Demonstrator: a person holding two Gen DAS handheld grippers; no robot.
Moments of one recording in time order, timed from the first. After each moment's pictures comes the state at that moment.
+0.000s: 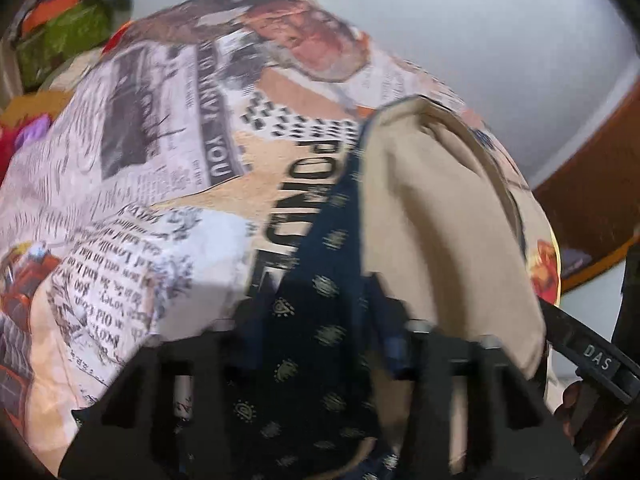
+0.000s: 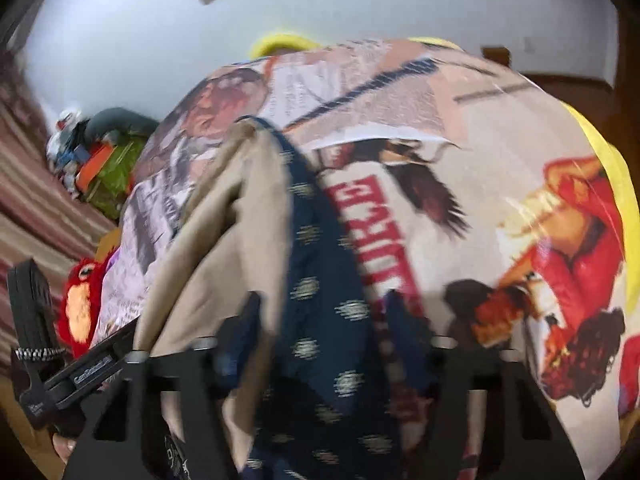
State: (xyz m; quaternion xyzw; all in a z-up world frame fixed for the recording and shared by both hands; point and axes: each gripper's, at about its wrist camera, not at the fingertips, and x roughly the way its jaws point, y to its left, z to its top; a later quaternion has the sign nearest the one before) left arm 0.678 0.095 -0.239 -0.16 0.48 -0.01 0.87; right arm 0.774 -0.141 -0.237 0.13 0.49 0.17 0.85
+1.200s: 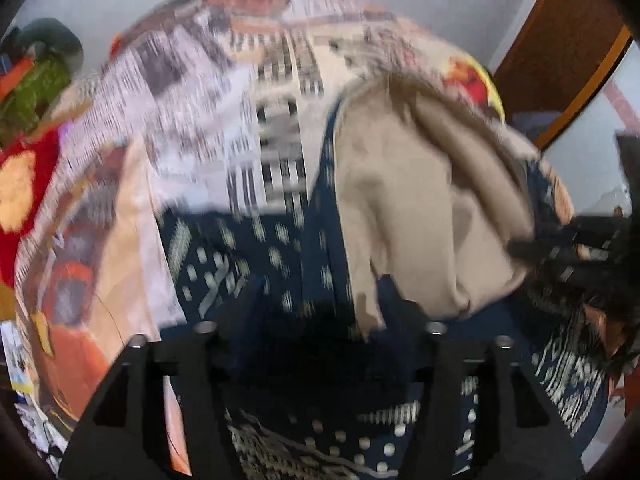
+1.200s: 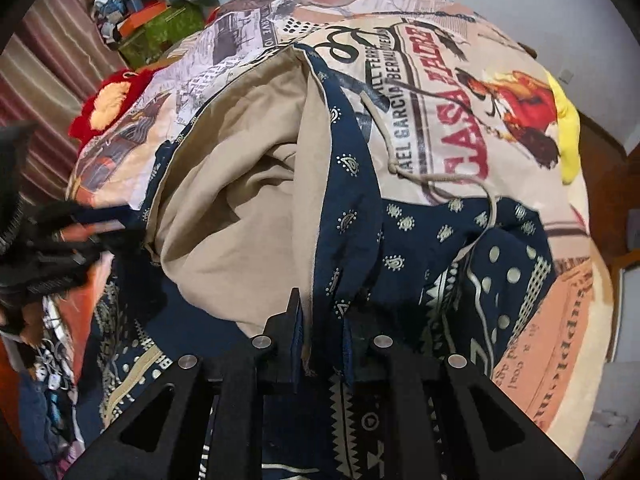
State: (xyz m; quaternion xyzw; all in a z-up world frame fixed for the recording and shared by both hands) left arm 0.453 0.084 -0.193 -0.02 0.53 -0.09 0.85; right arm 0.521 -0.147 -0.223 -0.07 0.56 0.21 0.80
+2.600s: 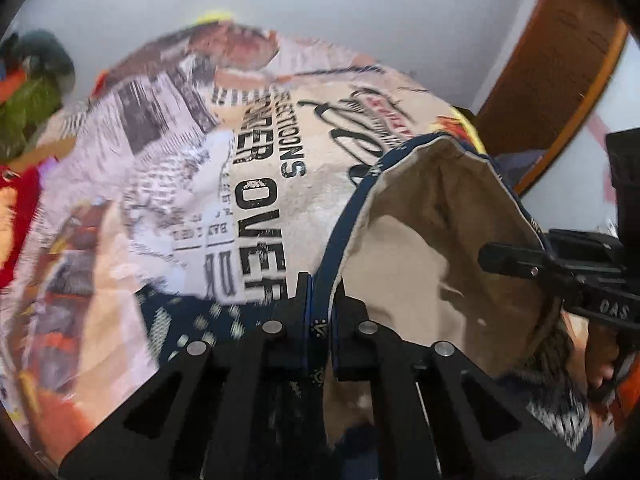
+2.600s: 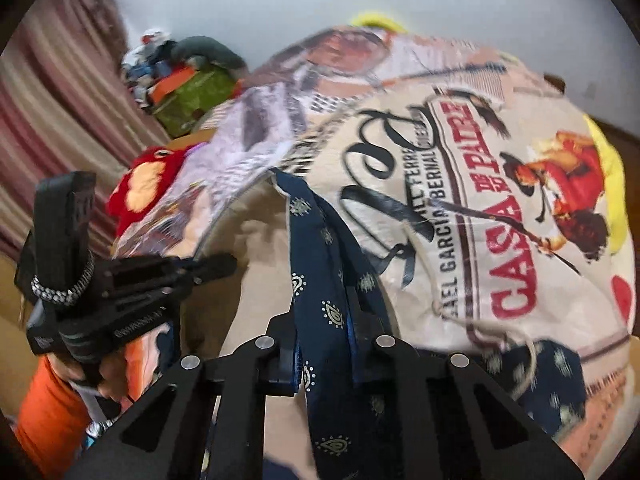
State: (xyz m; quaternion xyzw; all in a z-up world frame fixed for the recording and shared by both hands) left arm 0.477 0.084 -0.173 -0.04 0.46 -0.12 0.88; right arm 0.589 -0.125 -0.189 0.03 0.48 0.28 0.83
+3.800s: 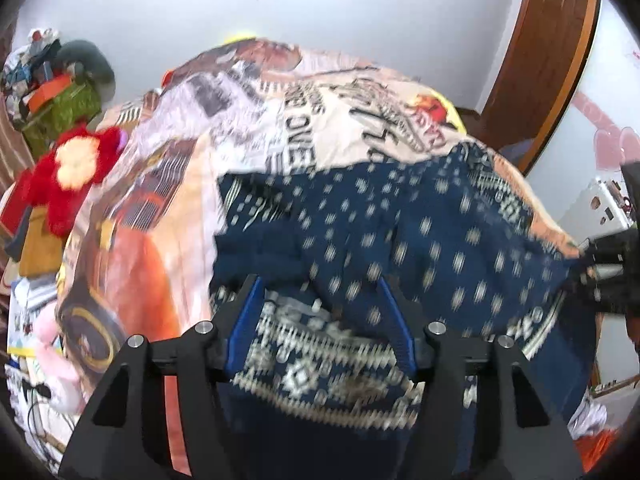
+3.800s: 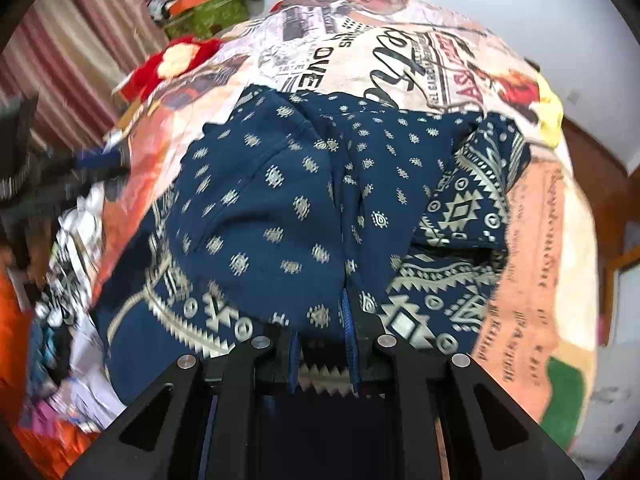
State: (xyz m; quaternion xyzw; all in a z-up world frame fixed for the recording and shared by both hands) left arm 0.281 0.116 -0.155 -0.02 0.43 -0.09 0.90; right arm 0.347 -0.164 -0.184 -0.11 0.54 0.25 0.80
